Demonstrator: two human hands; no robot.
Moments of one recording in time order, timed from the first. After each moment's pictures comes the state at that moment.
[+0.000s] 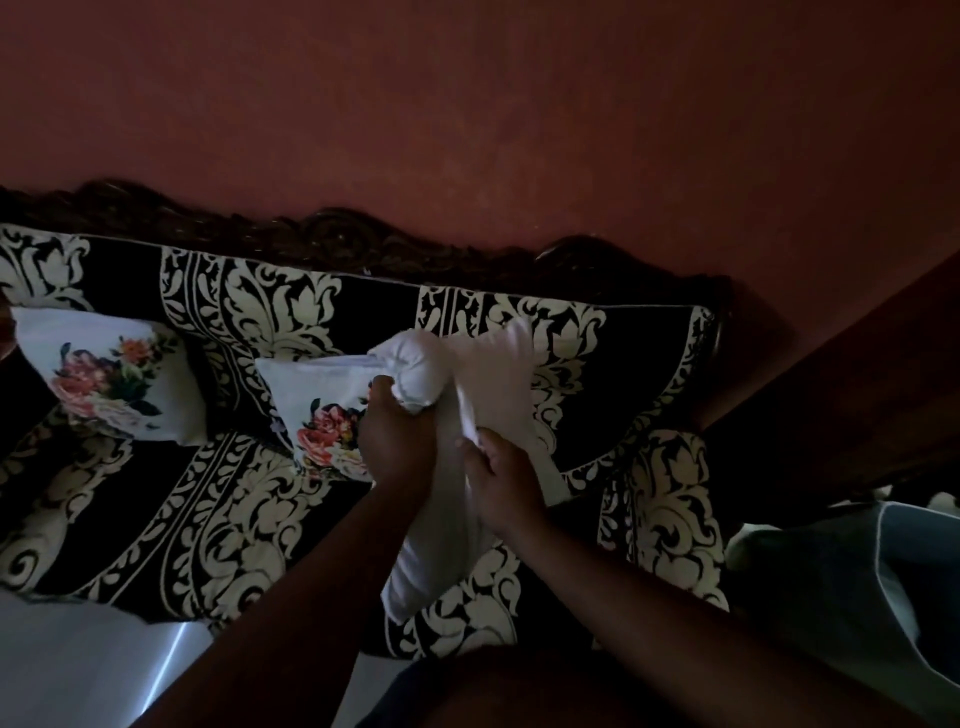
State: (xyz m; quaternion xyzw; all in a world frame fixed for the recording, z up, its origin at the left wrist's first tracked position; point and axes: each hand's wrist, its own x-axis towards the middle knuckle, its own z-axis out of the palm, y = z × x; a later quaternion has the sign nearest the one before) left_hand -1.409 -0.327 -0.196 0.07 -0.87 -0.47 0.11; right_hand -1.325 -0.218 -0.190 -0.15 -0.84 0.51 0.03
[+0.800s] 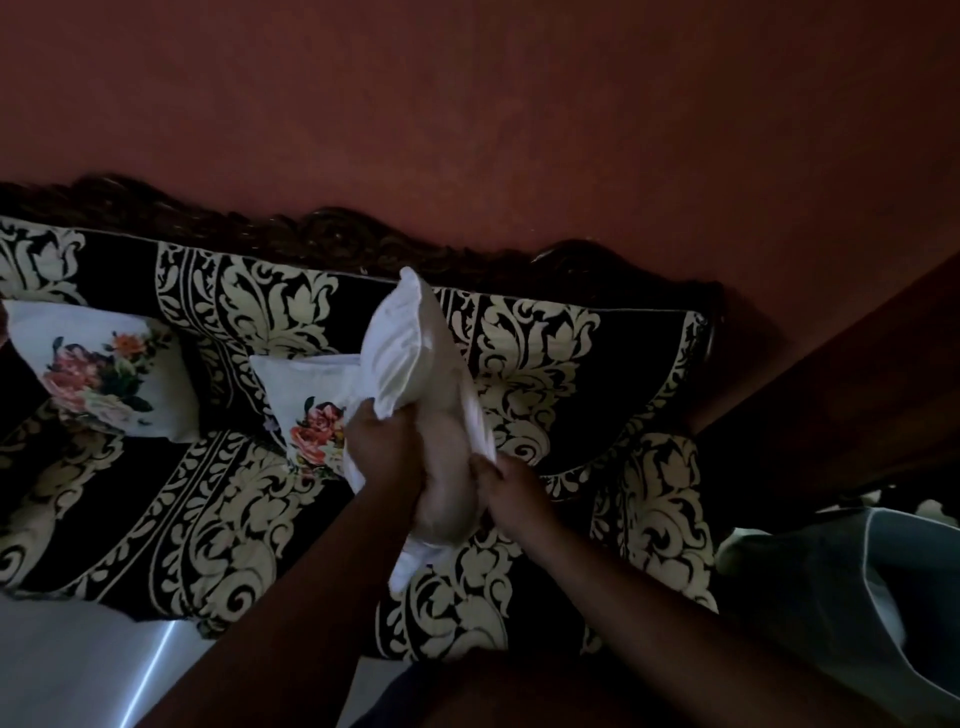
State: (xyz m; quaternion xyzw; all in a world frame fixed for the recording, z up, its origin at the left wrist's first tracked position) left_hand -1.402 -0.325 -0.197 0.23 -0.73 -0.64 0.05; right_hand -1.318 -0.195 -0.211 -0.24 -0.81 0.53 -0.13
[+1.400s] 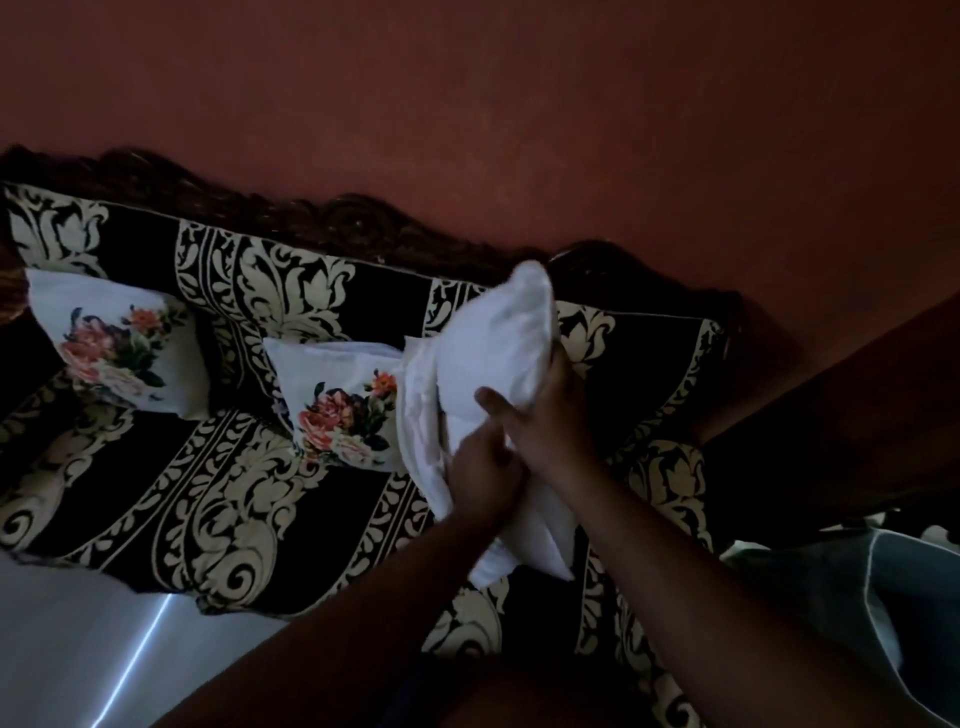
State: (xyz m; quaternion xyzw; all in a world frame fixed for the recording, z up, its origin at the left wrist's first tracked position) left_hand -1.344 -0.266 -0.212 -0.06 -0.83 -0.55 -0.01; right_hand -1.354 -0.171 -0.153 -0.20 -0.87 0.44 0.07
